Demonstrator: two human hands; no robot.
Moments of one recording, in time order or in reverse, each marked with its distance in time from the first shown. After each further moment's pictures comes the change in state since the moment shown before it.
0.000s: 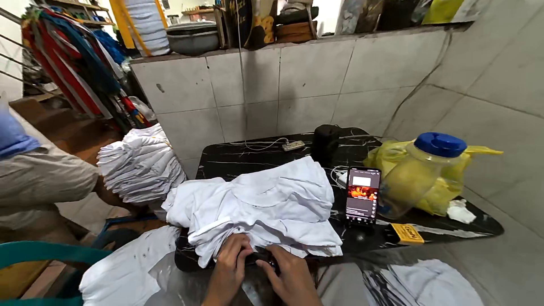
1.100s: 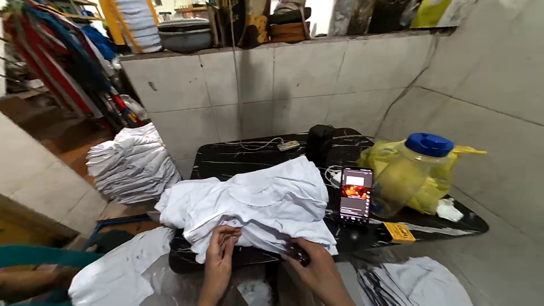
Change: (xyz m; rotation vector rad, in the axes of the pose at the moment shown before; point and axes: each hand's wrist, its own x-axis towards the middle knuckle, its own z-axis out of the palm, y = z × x) left_hand 0.012 0.006 -0.001 -0.484 0.164 -0.349; right_hand -0.004 0.045 -0.045 0.038 0.045 0.153
